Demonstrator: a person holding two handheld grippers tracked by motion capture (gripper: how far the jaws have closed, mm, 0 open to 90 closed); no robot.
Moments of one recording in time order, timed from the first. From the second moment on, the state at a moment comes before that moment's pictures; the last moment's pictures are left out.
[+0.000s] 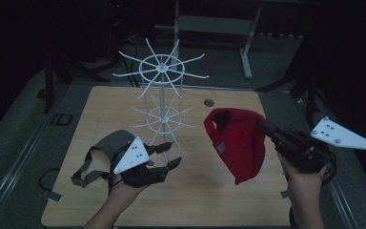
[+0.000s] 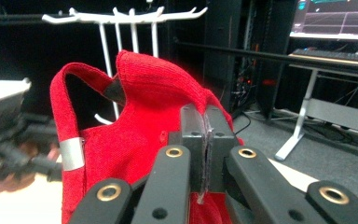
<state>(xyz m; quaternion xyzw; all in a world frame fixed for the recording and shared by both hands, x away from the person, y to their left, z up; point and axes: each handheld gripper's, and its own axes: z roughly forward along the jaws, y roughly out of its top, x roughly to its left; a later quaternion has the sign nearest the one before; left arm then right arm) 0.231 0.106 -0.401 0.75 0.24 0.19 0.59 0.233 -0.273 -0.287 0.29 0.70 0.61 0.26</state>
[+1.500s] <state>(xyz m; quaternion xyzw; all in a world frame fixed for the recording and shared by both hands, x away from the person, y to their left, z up) 0.219 0.130 -0.454 0.75 0.28 0.17 0.58 0.299 -0.233 -0.268 0.32 0.70 0.58 0.28</state>
